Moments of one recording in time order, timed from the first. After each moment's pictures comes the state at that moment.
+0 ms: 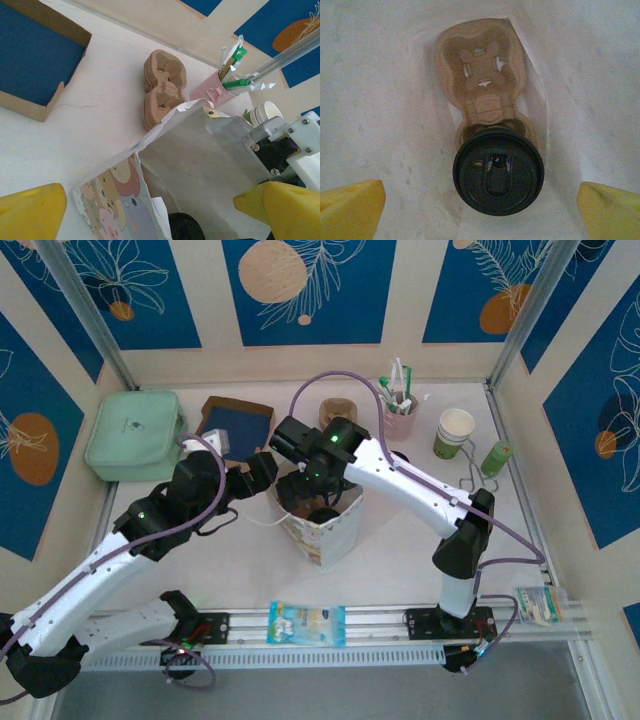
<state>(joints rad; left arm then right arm) -0.78 0.92 1.08 -0.65 -0.28 -0.83 0.99 1.83 1.97 -1.45 0.13 0.56</state>
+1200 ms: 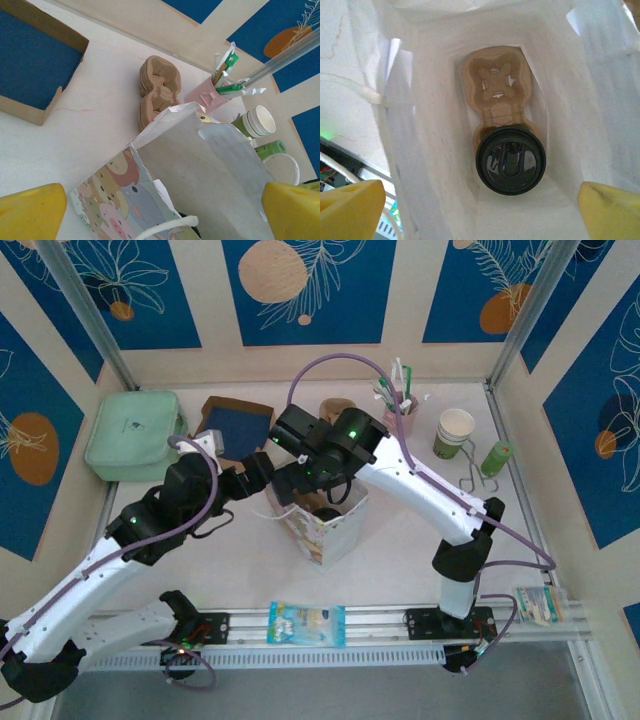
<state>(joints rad) -0.78 0.88 1.08 -0.65 -0.28 -0.83 1.05 1.83 2.22 -1.58 0.17 0.55</state>
